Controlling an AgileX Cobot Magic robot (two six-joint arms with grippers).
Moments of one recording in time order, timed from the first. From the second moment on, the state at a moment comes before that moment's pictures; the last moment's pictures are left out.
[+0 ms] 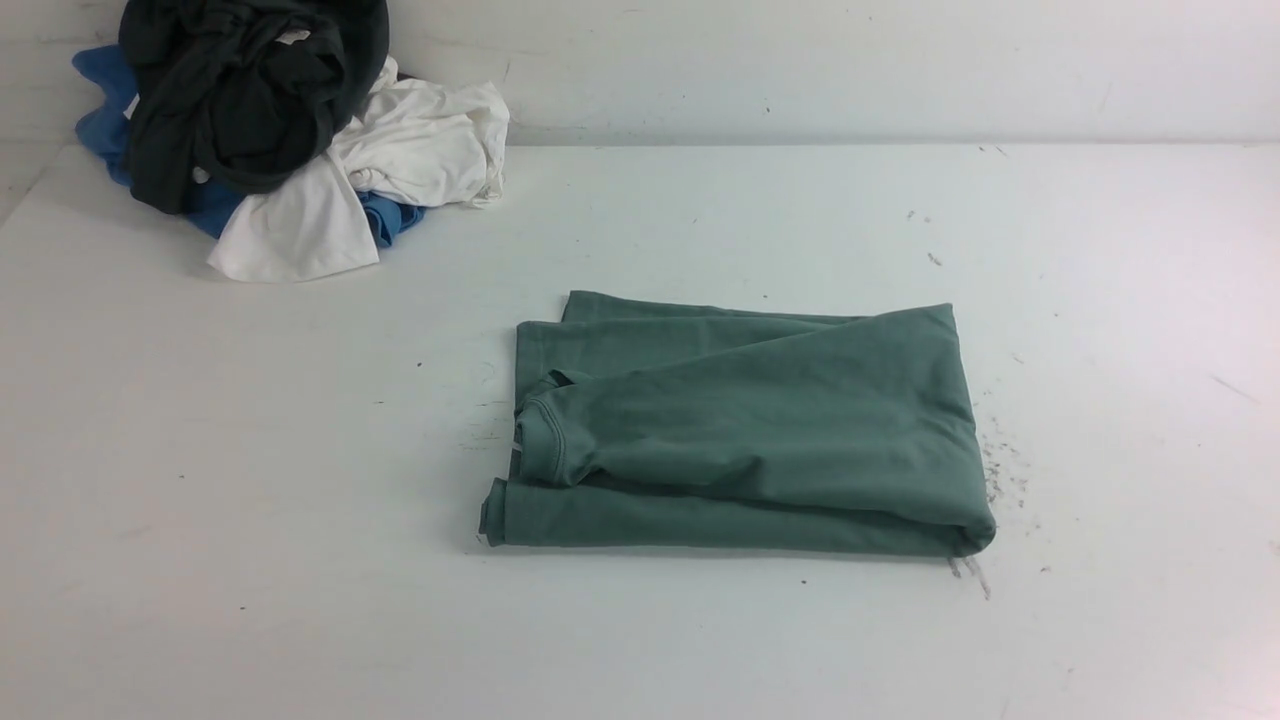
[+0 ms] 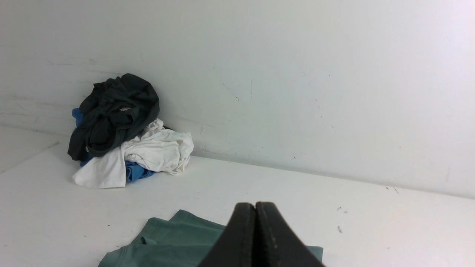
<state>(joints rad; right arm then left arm) 0.24 0.37 -0.72 0.22 0.56 -0.19 -0.38 0.02 -0.46 0.20 0.88 -0.14</state>
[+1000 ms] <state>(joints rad) 0.23 0.27 -0.53 0.18 0.61 -0.15 -0.38 0.02 -0.46 0.20 0.88 -0.14</state>
